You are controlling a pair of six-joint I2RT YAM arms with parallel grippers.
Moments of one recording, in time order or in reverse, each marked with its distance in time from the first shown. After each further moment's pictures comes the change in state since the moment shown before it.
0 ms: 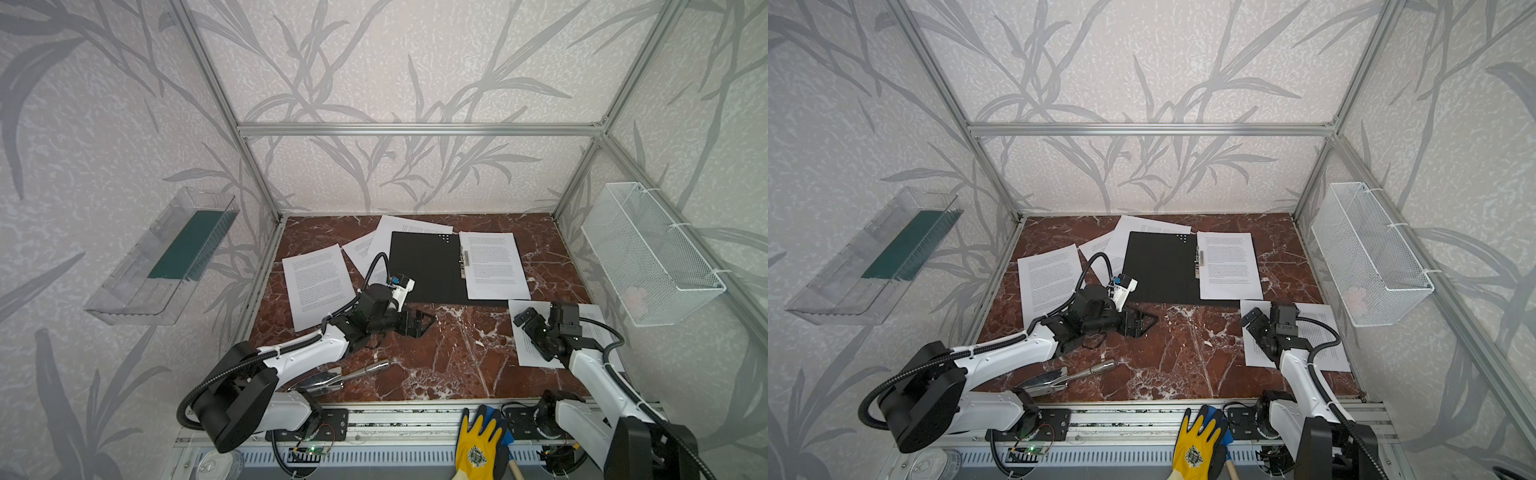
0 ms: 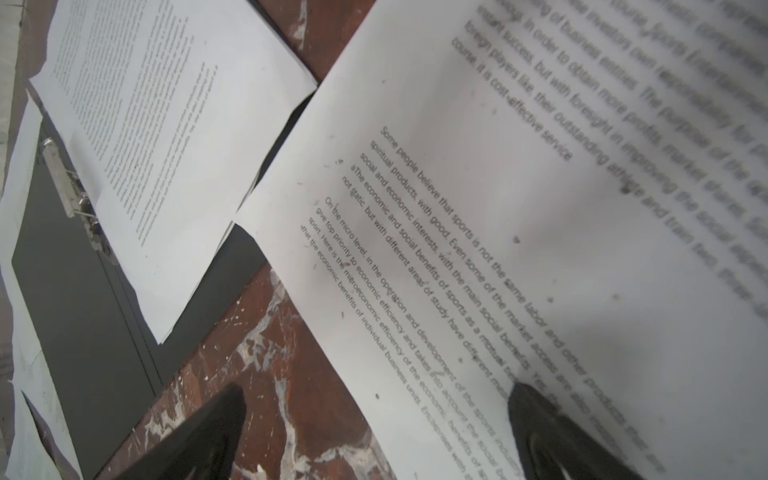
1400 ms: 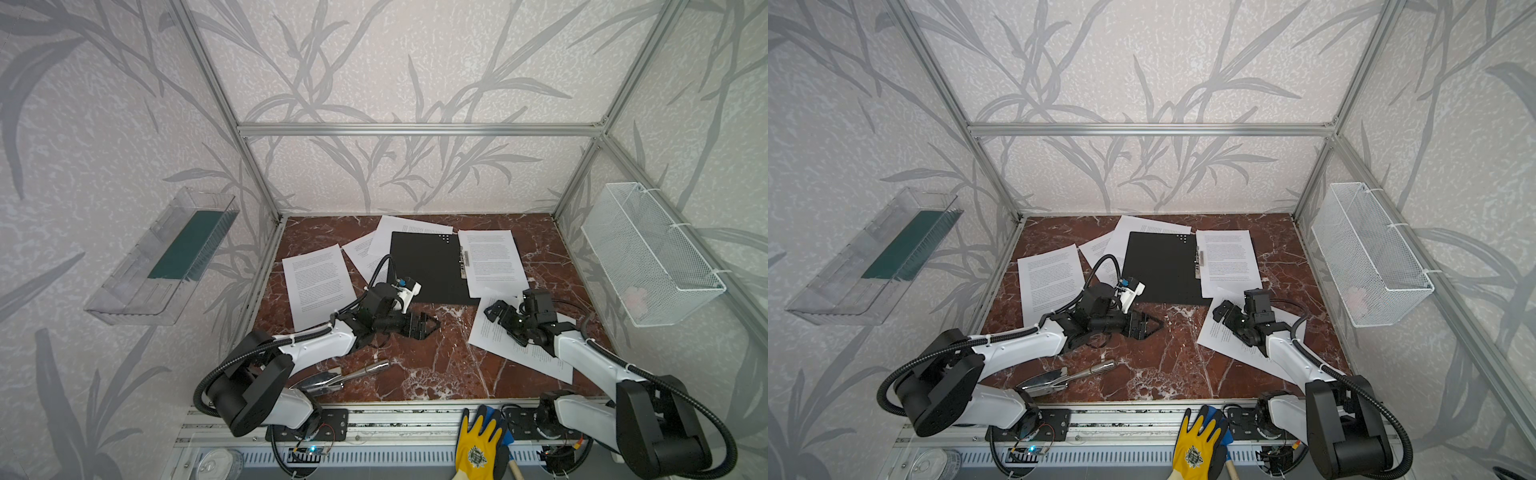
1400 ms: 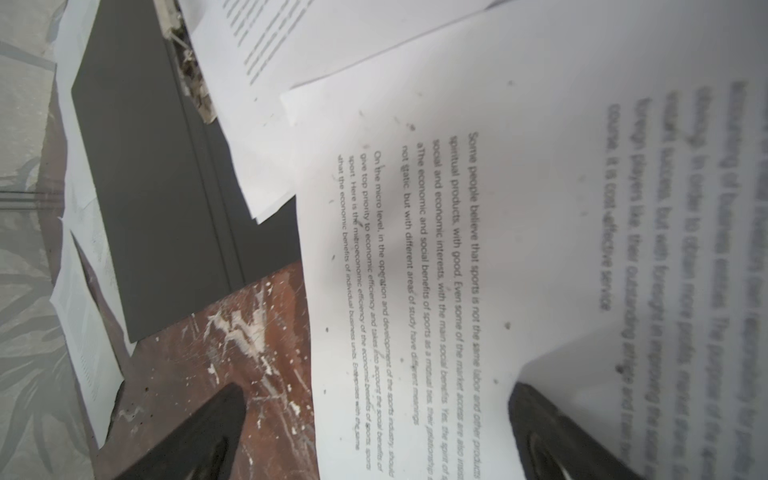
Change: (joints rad) left arm 0.000 0.092 0.032 0.008 0.130 -0.060; right arm 0.290 0.228 0.074 0.200 -0.090 0.010
